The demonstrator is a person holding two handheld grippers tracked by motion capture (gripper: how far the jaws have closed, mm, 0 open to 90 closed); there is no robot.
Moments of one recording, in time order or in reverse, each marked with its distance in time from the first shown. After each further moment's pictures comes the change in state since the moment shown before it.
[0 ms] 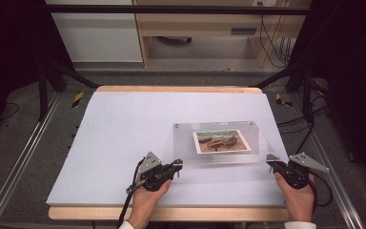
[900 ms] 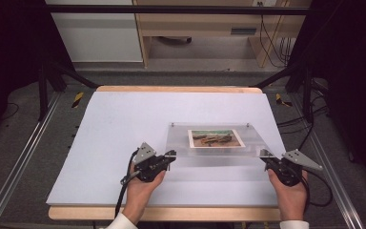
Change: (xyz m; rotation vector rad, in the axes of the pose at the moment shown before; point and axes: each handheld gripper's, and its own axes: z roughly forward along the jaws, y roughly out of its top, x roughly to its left) left arm 0.019 0.030 -0.017 0.003 0.058 0.029; right arm 0.029 0.015 0.004 -0.052 0.009 -0.034
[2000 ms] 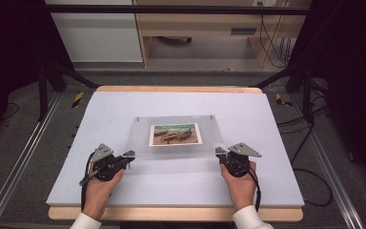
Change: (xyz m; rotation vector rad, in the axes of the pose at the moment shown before) left arm 0.088 -0.031 -0.063 0.070 0.157 -0.030; right arm 0.102 -0.002 0.081 0.092 0.077 -0.035
